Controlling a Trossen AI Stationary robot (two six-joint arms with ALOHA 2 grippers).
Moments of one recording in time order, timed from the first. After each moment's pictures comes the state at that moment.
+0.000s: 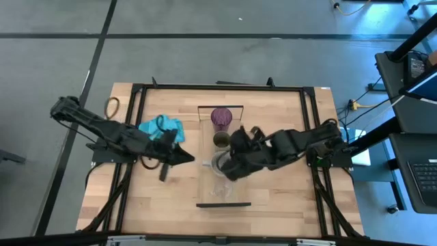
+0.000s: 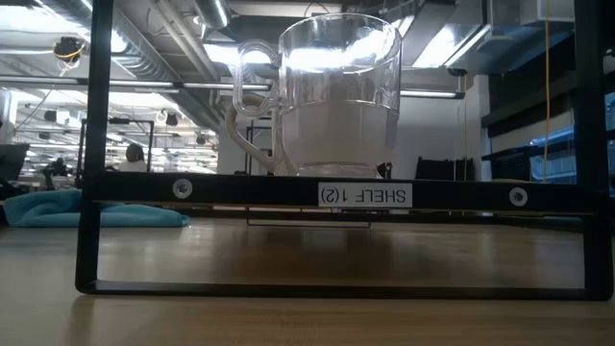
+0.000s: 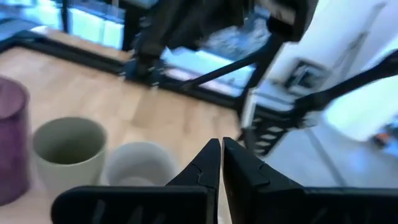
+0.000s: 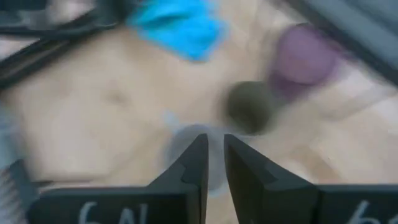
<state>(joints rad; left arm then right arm) -0.41 1.03 0.90 -0.12 -0.31 -0.46 0.40 1.99 2.36 -1.50 0.56 0.96</state>
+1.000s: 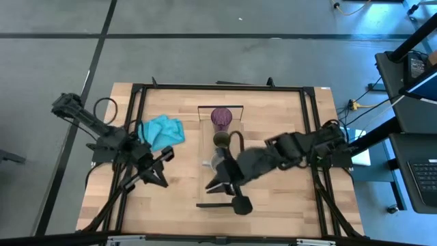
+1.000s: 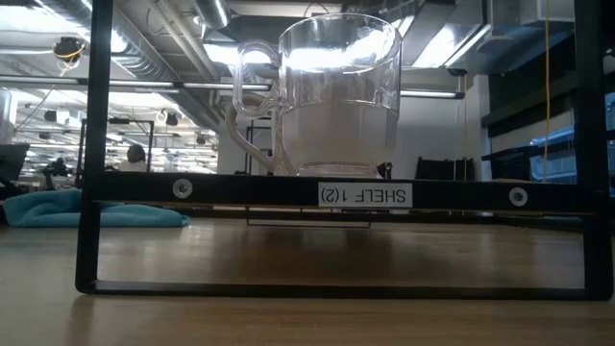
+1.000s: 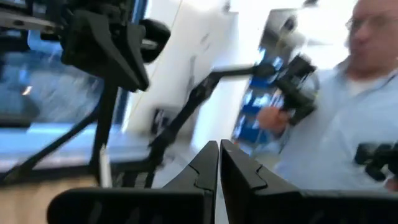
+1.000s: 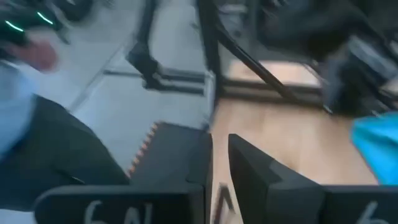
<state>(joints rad) -0.55 0.89 0.69 0.42 0.12 -0.28 0.45 1.96 2.33 -0.85 0.03 0.21</state>
